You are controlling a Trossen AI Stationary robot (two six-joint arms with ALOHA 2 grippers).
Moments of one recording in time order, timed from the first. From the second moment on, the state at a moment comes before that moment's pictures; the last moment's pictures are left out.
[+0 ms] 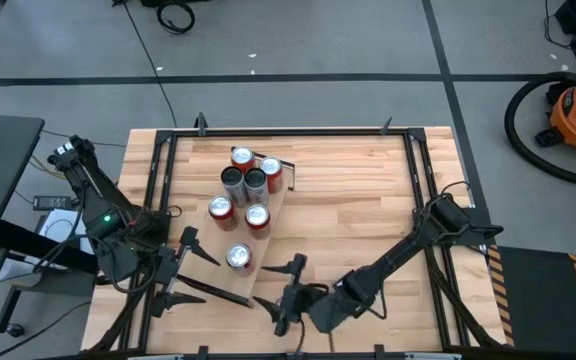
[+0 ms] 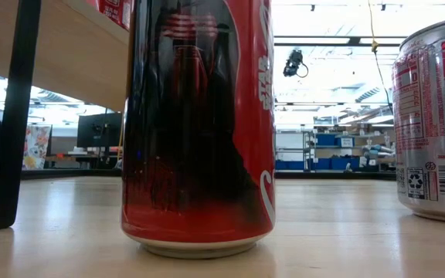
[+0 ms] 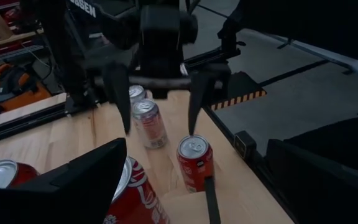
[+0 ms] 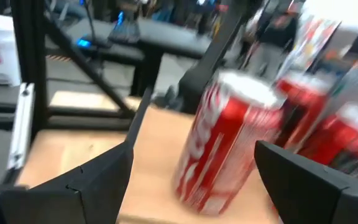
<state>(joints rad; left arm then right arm) -0.91 1.00 0.99 -0.34 -0.57 -0.04 0.60 2.04 1.56 0.25 0.93 -0.03</state>
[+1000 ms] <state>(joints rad) -0.91 1.04 1.02 -0.52 -0.58 -0.12 0.47 2.04 1.56 0.21 0.48 0.19</state>
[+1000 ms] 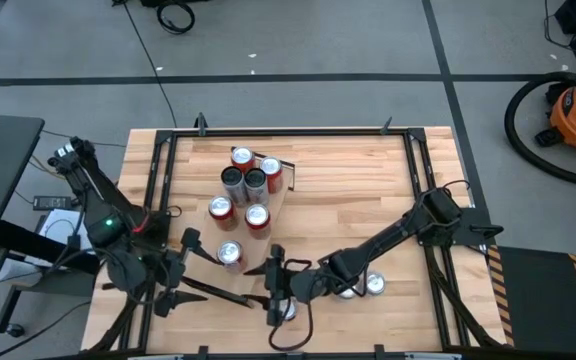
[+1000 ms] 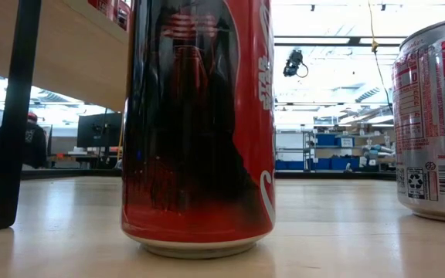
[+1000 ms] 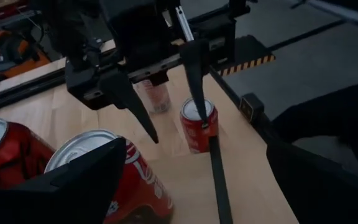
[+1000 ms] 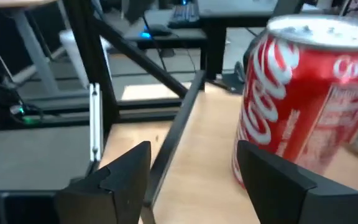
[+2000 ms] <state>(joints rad) -0.91 1.04 1.11 -0.64 -0.89 -0.14 0.47 2.19 1.63 0.32 0.66 0.03</state>
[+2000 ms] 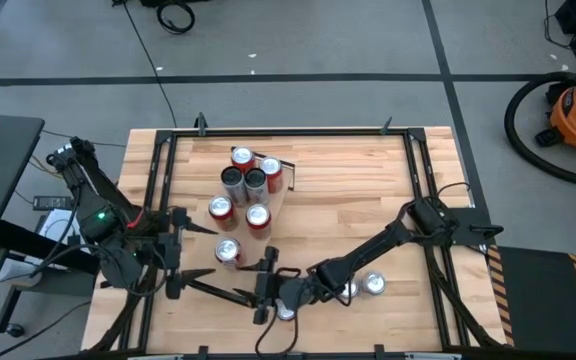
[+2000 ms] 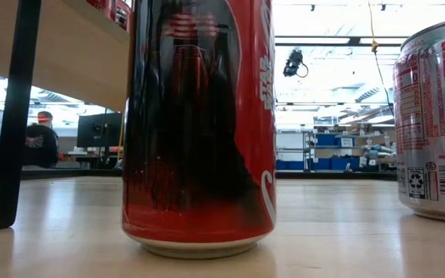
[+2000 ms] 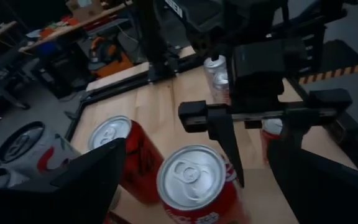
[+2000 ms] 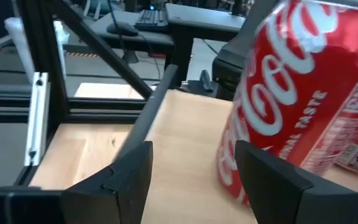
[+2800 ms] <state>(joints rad) -0.91 1.04 1.11 -0.82 -0.92 -0.27 0.46 2.18 1.63 0.37 0.73 -0.03</state>
